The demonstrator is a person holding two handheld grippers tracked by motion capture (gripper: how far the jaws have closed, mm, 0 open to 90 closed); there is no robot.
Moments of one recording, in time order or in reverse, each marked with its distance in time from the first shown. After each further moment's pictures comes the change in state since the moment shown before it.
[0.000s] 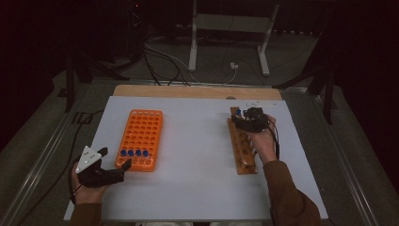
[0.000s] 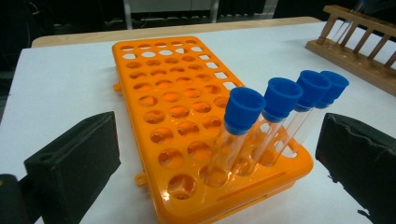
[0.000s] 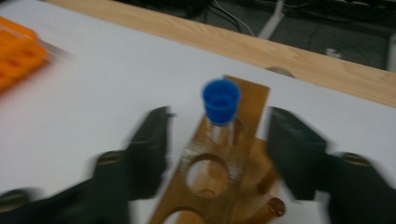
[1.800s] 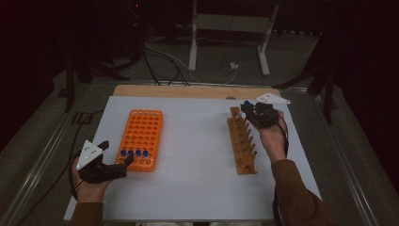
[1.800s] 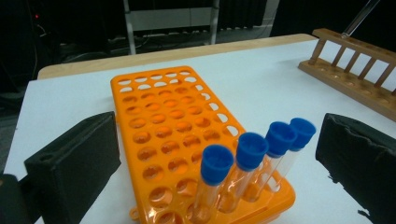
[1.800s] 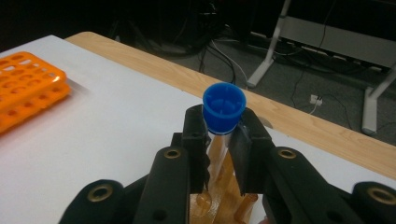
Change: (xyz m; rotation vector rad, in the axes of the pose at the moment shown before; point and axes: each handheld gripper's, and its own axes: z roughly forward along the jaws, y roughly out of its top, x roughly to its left) left arm -0.014 0.028 -0.005 -0.054 0.006 0.034; right arm 0.002 0.027 -0.051 -0.155 0.002 -0.083
